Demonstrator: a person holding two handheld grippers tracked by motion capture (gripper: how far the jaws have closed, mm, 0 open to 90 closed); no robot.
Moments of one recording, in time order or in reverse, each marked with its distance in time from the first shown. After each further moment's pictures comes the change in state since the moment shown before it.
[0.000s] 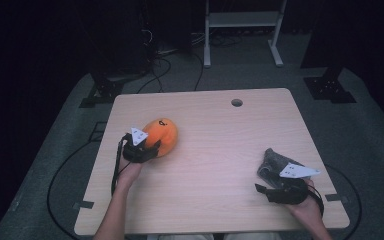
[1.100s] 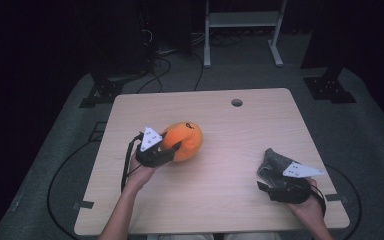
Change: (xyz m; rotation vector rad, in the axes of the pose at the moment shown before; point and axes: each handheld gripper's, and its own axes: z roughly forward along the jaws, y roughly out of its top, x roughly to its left) left arm -0.059 0.036 -0.034 -0.164 -0.290 0.083; right arm -0.003 0.001 -0.006 -0.035 -0.028 0.011
